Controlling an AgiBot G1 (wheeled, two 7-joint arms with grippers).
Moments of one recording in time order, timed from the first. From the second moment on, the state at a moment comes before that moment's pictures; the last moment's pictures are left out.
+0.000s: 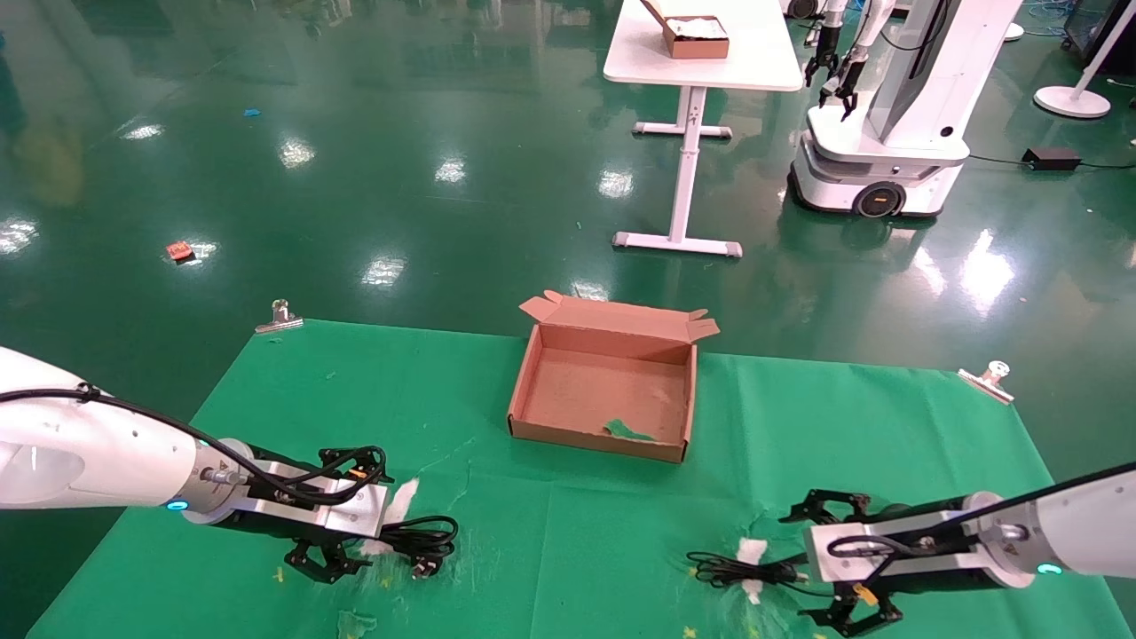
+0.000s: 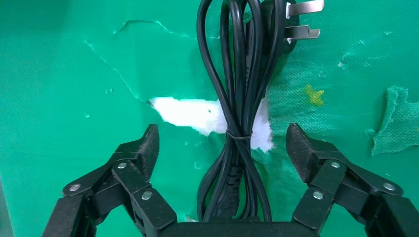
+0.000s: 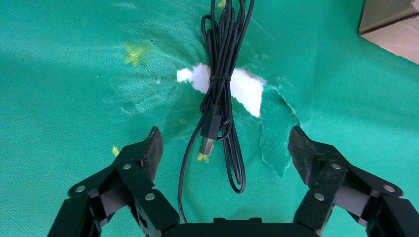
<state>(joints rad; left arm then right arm) -1.72 1.22 0.82 -0.05 1.78 1.10 0.70 1.62 -1.07 -0.75 0.03 -1.59 -1.22 -0.83</state>
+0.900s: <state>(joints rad) -1.72 1.21 0.82 -0.05 1.78 1.10 0.70 1.62 -1.07 -0.75 0.04 -1.59 -1.22 -0.82</state>
